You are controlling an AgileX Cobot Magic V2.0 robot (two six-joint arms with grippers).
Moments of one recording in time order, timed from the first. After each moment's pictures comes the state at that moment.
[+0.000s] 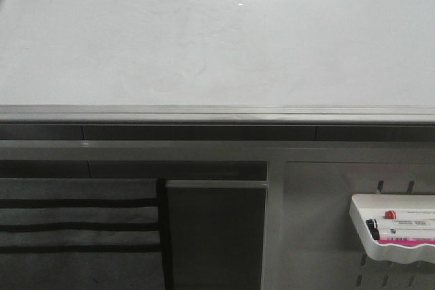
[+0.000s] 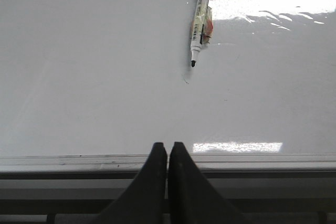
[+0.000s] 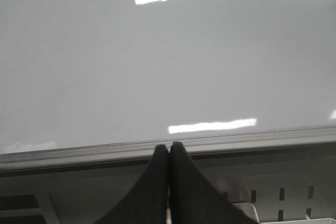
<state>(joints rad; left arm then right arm) -0.04 -0.01 0.00 -0.03 0.03 0.03 -0.04 -0.01 0.01 -0.06 0.05 0.14</state>
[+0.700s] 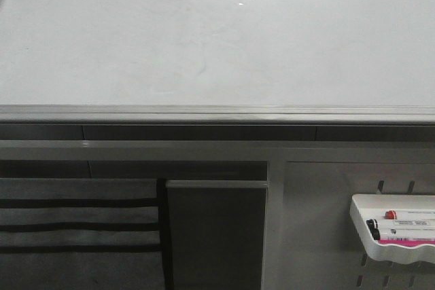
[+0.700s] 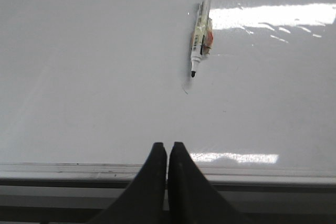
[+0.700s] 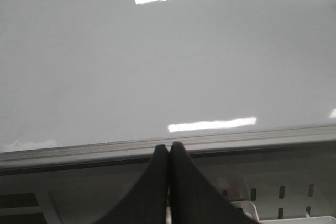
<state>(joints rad) -0.04 -0.01 0.00 -0.09 -0.01 0.03 -0.04 -0.01 0.01 -0.06 0.07 0.14</state>
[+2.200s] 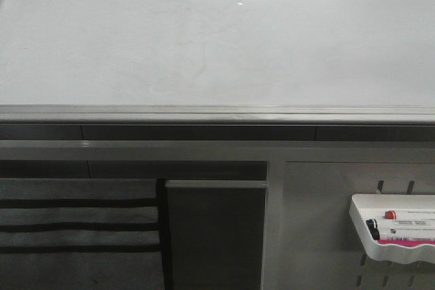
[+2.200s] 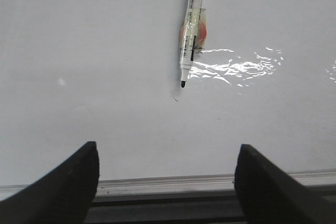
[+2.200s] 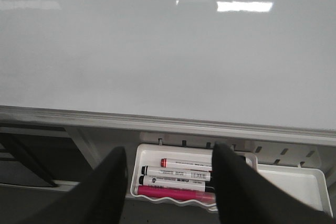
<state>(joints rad) -0.06 0.63 -0.58 -0.02 0.32 0.03 0.09 0.62 -0.66 -0.02 0.59 0.03</state>
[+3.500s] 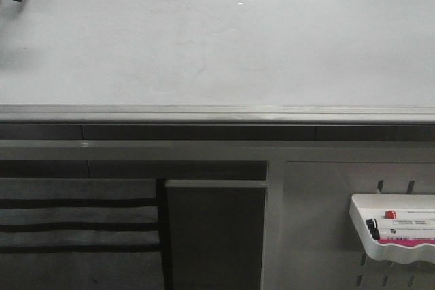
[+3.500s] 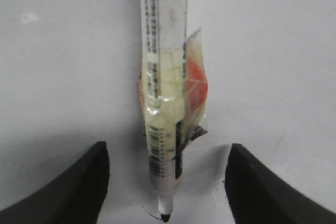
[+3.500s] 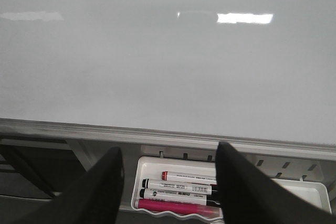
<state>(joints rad) -0.11 1.46 -1.11 -0.01 0.33 0.14 0.09 0.63 -0.66 -0.02 0.55 0.03</state>
